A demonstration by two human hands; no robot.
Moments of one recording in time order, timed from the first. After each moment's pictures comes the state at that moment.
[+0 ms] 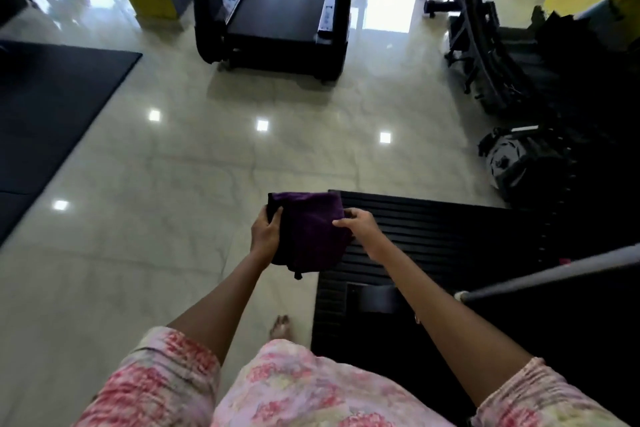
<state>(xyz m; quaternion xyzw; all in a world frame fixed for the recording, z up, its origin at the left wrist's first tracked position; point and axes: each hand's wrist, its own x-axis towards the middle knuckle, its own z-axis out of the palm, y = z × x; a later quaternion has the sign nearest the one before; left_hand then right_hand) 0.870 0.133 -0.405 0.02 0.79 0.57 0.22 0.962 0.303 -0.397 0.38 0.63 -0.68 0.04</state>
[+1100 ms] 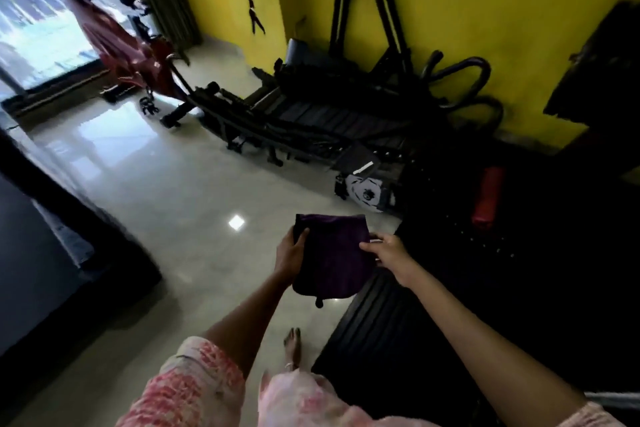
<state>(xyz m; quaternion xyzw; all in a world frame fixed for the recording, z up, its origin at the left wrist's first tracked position) 0.596 0.744 -0.366 0.48 0.67 0.34 0.46 0.798 0.732 -0.360 0.63 0.34 -0.61 -0.34</state>
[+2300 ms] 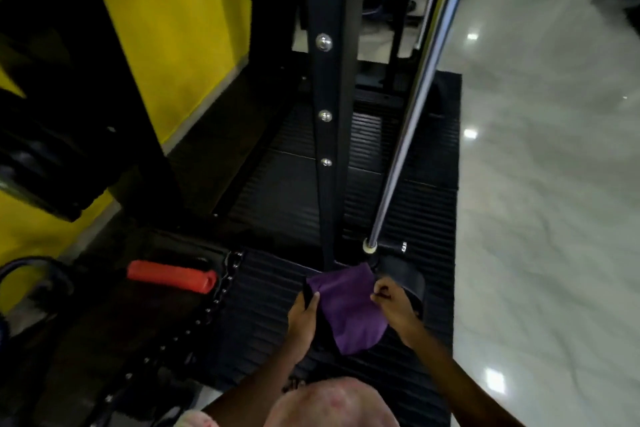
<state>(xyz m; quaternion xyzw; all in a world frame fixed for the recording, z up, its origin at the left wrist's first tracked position) 0.956 0.835 -0.447 0.77 0.13 -0.25 0.57 0.906 0.657 -0.435 0.75 -0.33 -0.06 -0.57</state>
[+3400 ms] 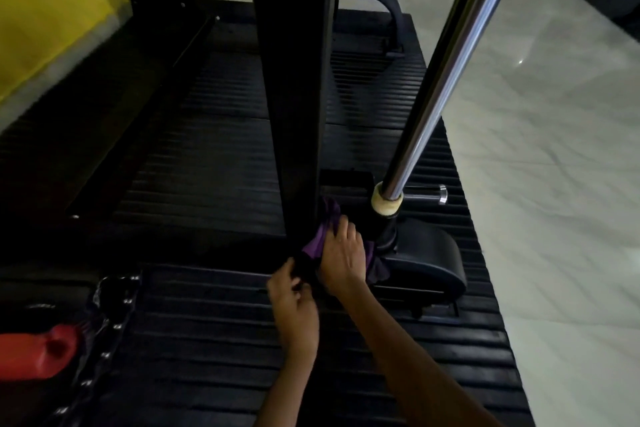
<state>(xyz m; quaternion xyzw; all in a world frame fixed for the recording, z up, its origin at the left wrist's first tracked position) 1.076 0.761 -0.801 0.77 0.04 -0.13 0.63 1.105 0.661 -0.801 0.95 -0.28 -0.06 -0.08</state>
